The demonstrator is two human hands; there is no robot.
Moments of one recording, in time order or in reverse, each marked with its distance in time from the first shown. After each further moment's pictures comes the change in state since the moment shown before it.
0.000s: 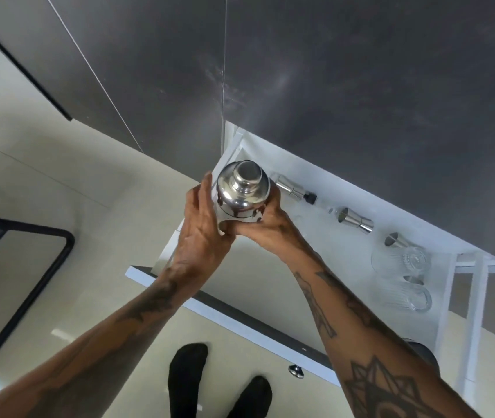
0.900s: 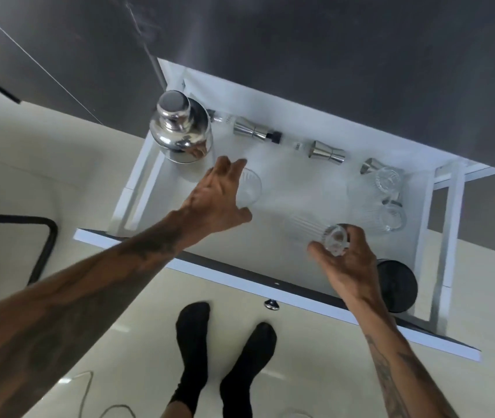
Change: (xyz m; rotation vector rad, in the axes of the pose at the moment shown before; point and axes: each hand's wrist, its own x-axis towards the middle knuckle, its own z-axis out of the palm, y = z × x) left_hand -0.006 0.034 0.062 0.348 -0.517 0.254; right_hand -0.144 0.154 -0.056 -0.036 0.603 0.292
